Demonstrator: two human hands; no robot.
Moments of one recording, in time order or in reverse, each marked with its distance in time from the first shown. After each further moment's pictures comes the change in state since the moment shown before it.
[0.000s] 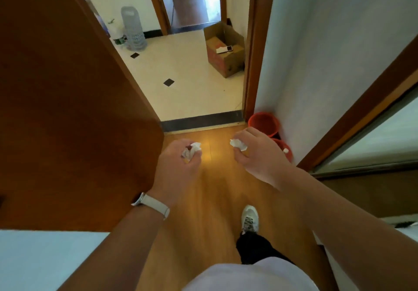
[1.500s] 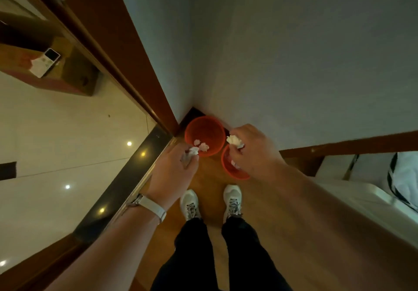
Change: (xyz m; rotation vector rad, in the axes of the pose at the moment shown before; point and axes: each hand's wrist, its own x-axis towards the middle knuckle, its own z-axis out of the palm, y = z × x) left_hand 0.565 -0.050 0.374 -0.054 -1.000 0.363; right_hand 0.372 0.341 0.035 -0.014 0.197 1.048
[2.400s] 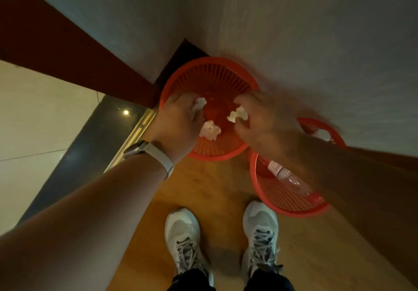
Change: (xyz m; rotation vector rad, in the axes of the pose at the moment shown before) left_hand 0.263 -0.316 0.339 0.151 -0.037 -0.009; right_hand 0.228 0.292 0.368 -0.107 -0.096 -0.102
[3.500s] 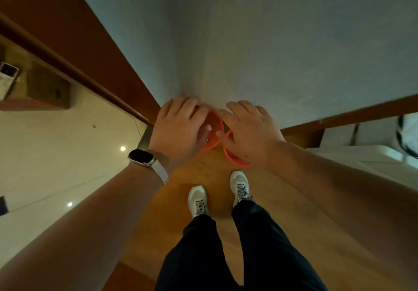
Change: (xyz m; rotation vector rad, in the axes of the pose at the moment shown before) left_hand -0.158 0.241 -0.371 0.469 -0.028 0.632; right_hand -0.173 -0.276 -0.337 -0.387 0.029 0.044
